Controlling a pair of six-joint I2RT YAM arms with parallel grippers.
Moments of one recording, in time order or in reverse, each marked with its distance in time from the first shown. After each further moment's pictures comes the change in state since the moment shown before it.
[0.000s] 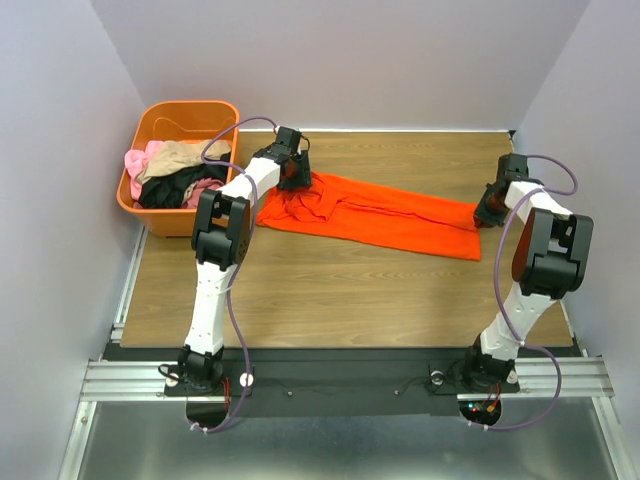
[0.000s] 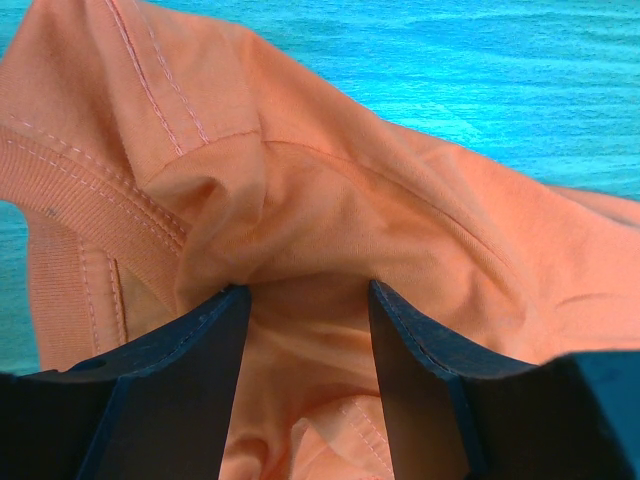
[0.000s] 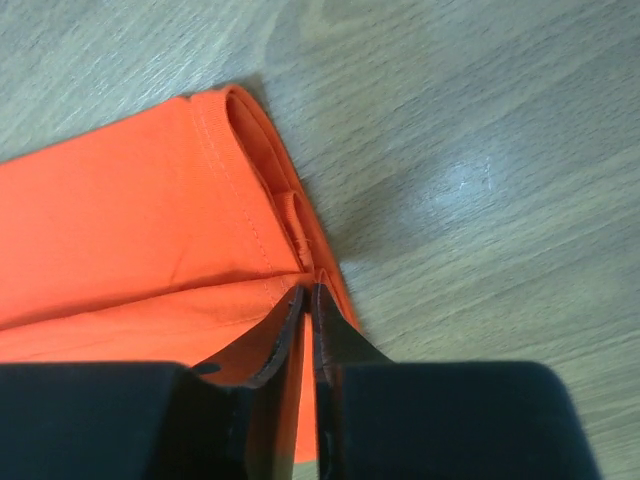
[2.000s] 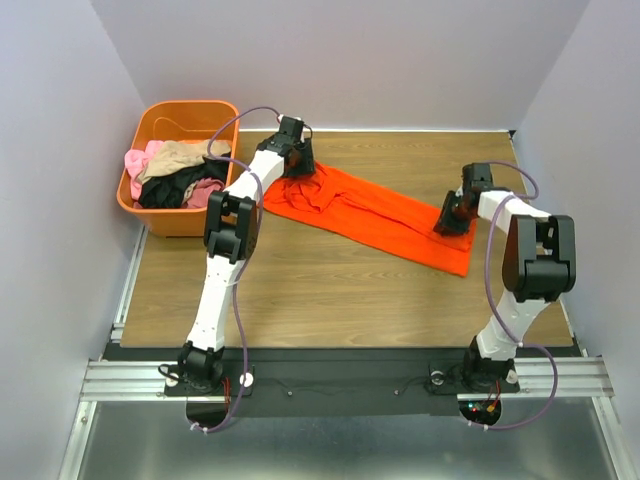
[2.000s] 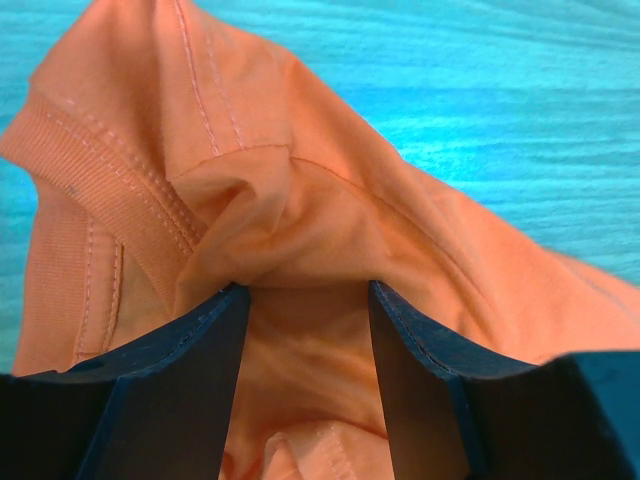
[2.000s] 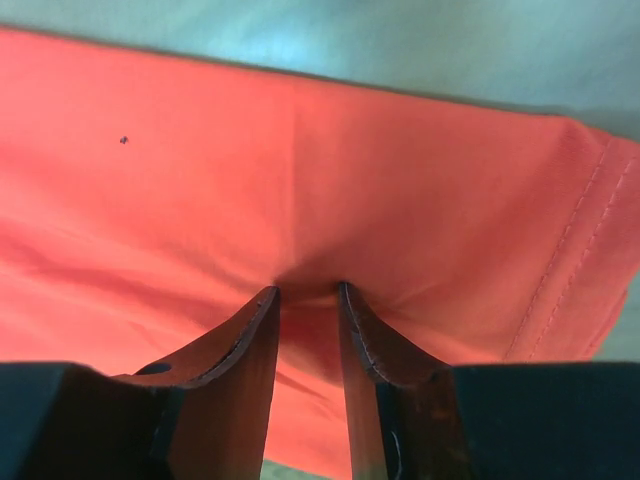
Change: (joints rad) left arm 0.012 0.194 0.336 -0.084 0.012 0.002; right arm 0.182 -0.037 -0.131 0.087 -0.202 0.039
